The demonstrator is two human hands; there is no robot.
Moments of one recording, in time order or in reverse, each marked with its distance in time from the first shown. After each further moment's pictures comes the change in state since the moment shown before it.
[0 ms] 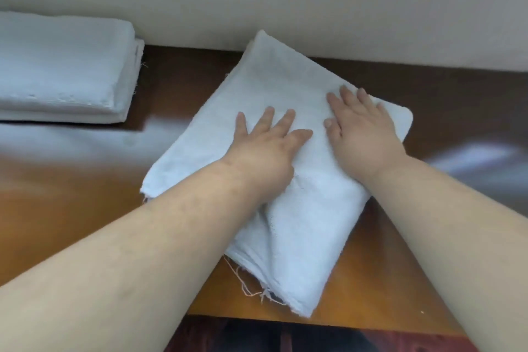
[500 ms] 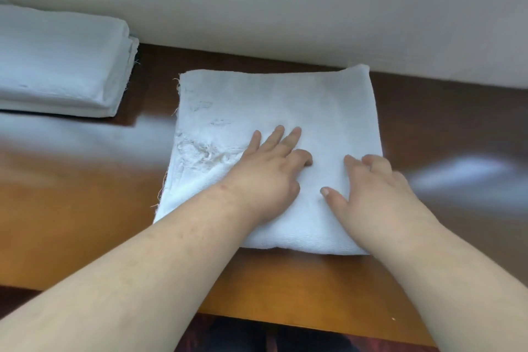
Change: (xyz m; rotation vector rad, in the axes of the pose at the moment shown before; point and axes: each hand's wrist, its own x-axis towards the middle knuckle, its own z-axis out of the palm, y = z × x) left_hand -0.013 0.034 0.011 -0.193 0.088 0.113; right_hand -0.099 0.000 -0.033 0.004 -0.229 0.233
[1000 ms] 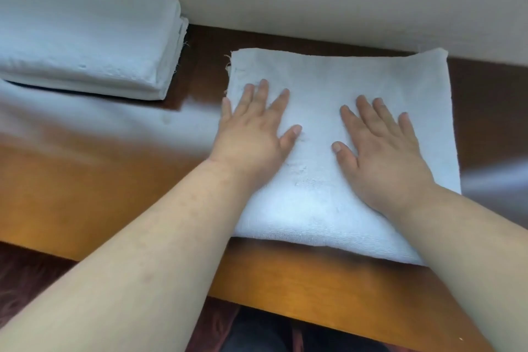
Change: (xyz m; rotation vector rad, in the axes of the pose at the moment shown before) left_hand -0.017 -0.088 -0.008 0.127 0.162 -0.386; right_hand 0.068 -0.049 0.032 -0.075 0.222 -0.372
